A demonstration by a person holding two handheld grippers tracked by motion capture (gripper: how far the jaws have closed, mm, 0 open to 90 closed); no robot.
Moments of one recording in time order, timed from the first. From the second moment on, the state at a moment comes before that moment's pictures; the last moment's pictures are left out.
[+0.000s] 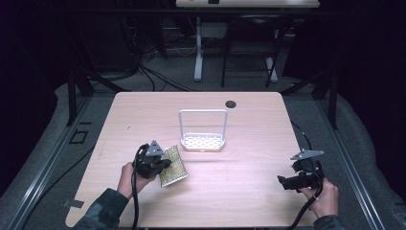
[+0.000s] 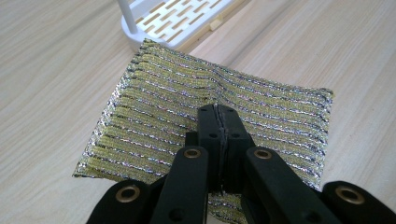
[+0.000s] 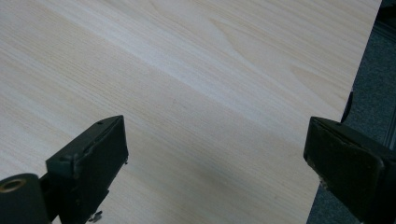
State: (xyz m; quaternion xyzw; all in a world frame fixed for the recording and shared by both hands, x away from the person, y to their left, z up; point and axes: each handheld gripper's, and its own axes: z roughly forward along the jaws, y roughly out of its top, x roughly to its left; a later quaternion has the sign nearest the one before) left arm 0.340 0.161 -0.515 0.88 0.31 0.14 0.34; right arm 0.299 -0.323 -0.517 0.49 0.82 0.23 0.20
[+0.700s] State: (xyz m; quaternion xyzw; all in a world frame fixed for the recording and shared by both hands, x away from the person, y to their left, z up) left arm 0.344 0.128 -0.514 0.89 0.27 0.13 0.35; right arm 0.300 -0.323 -0.517 0.49 0.82 0.23 0.19
